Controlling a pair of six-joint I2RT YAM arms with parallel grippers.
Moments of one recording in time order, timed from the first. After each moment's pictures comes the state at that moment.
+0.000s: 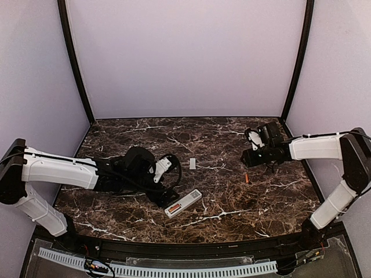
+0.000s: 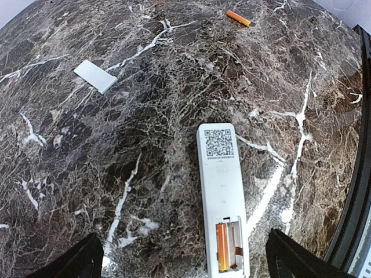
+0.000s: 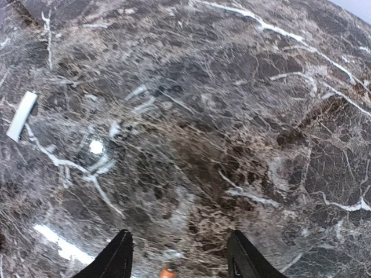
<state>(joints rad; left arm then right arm) -0.98 1.46 0.80 -0.13 0.02 -0.08 0.45 1.54 0.83 -0.13 -0.01 0.09</state>
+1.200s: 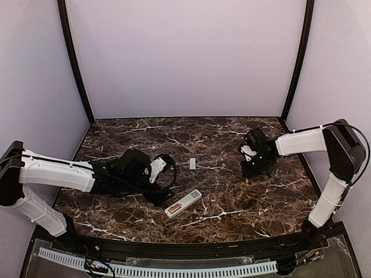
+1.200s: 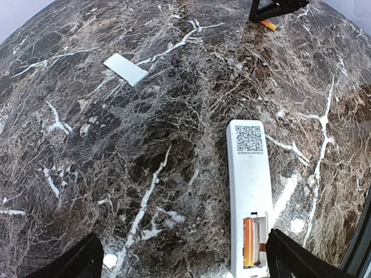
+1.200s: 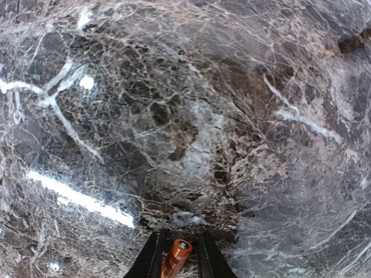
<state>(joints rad) -0.97 1.43 0.74 -0.08 -0.07 -0.09 0.48 1.72 0.95 -0.45 0.01 0.14</state>
